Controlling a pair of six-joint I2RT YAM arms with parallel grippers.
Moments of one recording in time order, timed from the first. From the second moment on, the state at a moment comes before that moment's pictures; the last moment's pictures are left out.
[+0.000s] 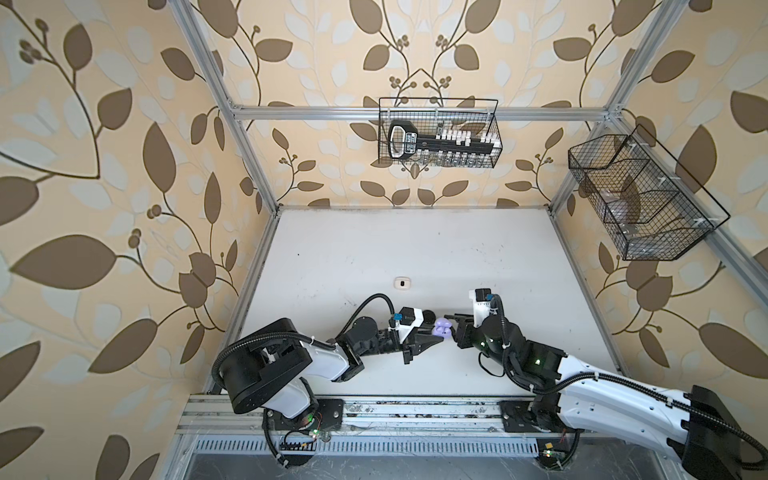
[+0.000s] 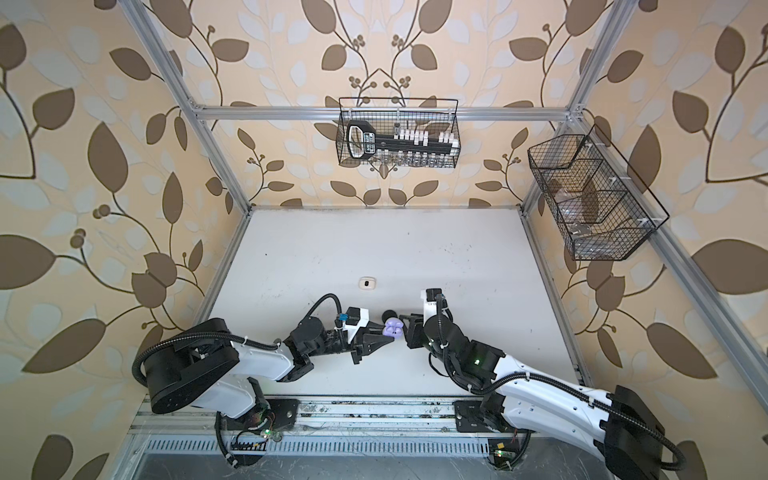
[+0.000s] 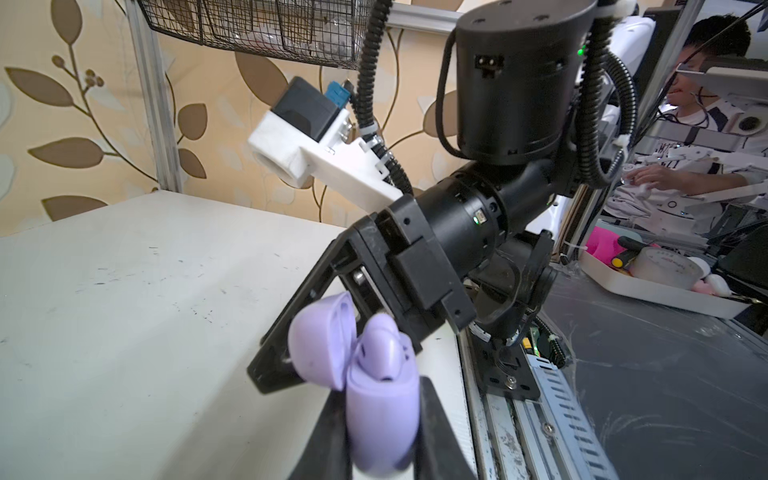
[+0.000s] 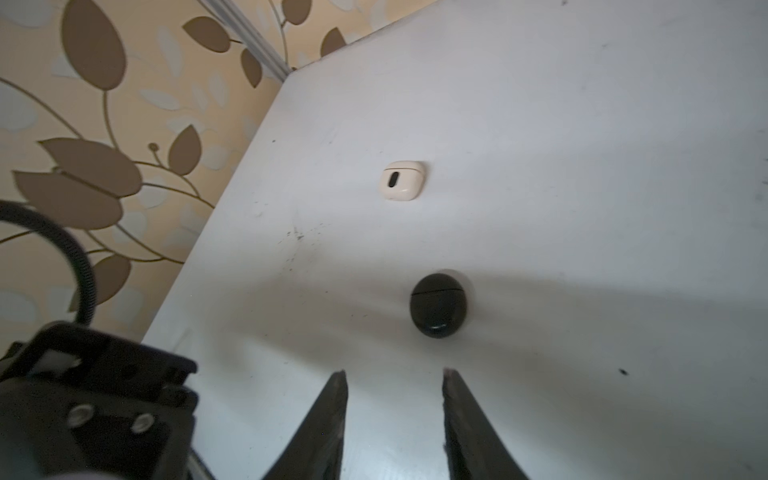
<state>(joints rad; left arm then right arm) -0.91 1.47 0.27 1.27 0.53 -0.17 0.95 0.87 0.39 0.04 0.27 0.72</state>
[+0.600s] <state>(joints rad) -0.91 1.40 0.18 1.33 0.57 -0.21 1.03 0.80 0.37 0.17 0.29 0.56</state>
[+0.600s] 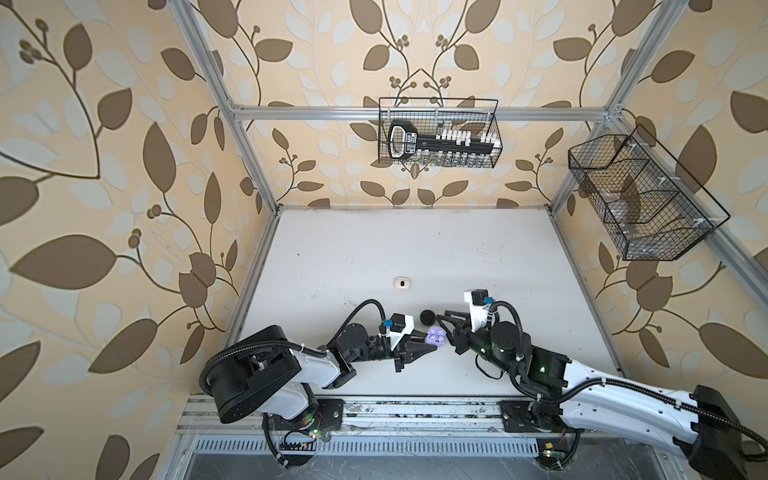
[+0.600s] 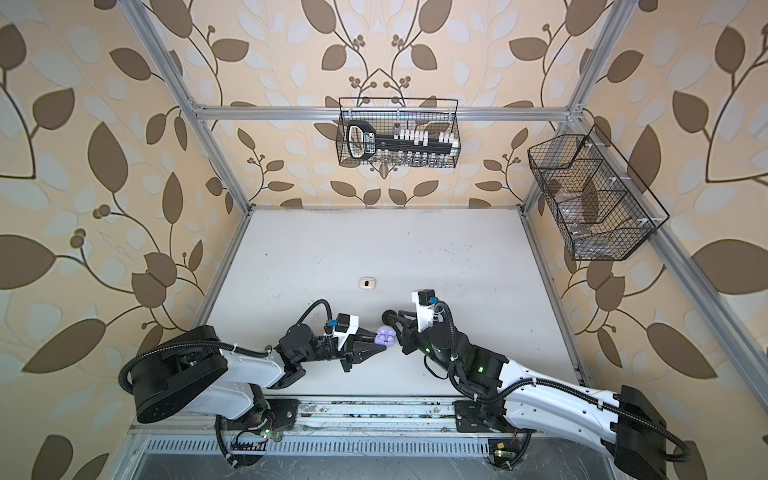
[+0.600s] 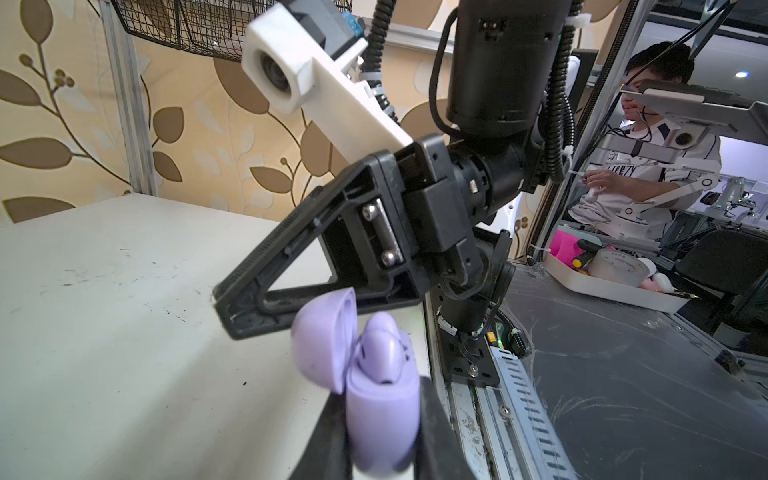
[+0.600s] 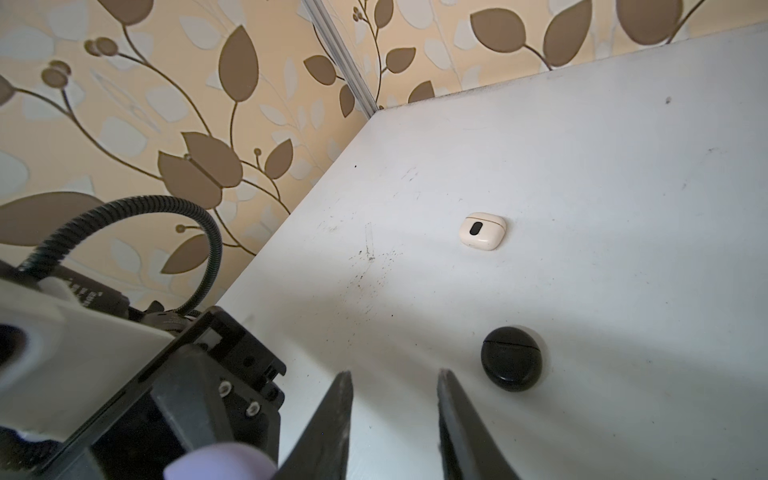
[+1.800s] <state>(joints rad) -0.91 1.84 0.19 1.28 0.02 -0.90 0.57 0.68 0.44 0.09 0.82 0.34</state>
